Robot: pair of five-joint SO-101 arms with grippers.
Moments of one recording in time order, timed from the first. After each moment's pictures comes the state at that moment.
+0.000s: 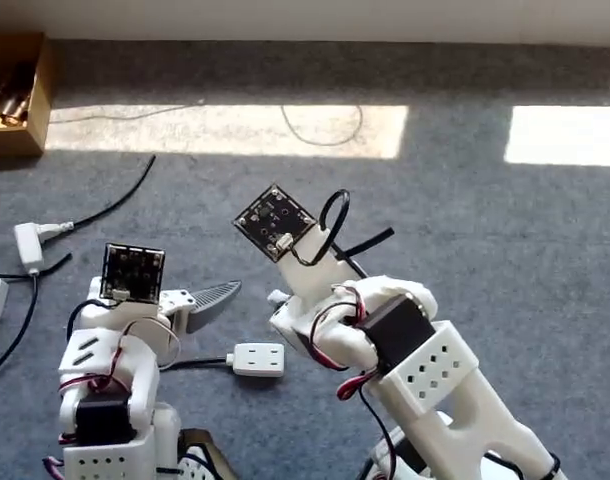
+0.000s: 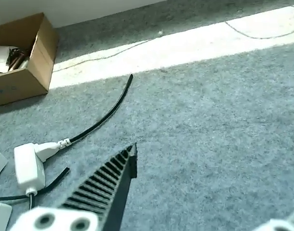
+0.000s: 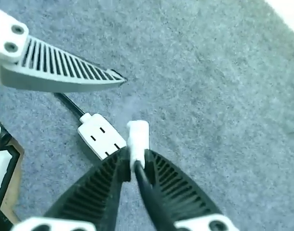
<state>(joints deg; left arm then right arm) -12.0 -104.0 84.4 56.0 -12.1 -46.1 -44.0 32.1 76.3 9.6</state>
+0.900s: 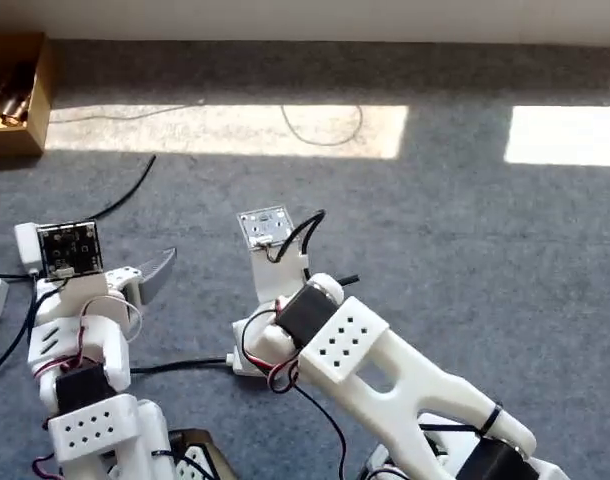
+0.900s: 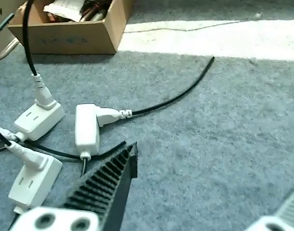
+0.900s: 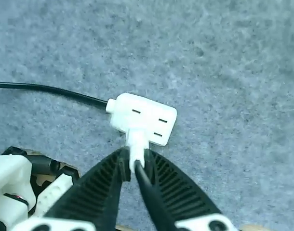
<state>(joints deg) -29.0 -81.9 84.3 35.8 -9.9 -57.1 -26.0 32.4 76.3 -32.3</state>
